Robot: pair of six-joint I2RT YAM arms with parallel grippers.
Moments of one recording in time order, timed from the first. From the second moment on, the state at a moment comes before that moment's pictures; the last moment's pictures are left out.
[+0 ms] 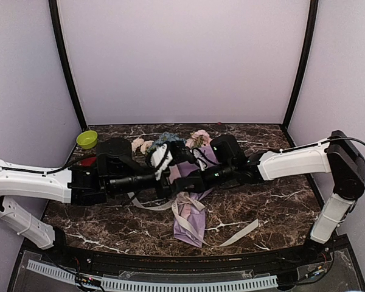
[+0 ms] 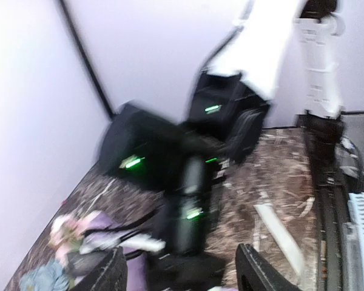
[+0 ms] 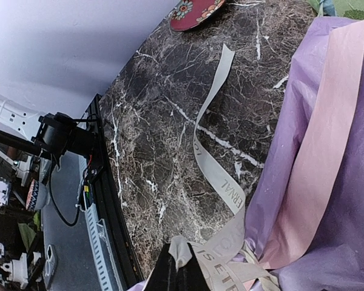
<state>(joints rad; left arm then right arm) -1.19 1.34 0.91 0.26 0.00 0.30 0.89 1.71 1.02 0.08 -0.60 0.45</state>
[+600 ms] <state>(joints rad) -1.09 1.48 0.51 0.66 -0.16 0.08 0.93 1.71 1.02 0.08 -0.50 0.76</state>
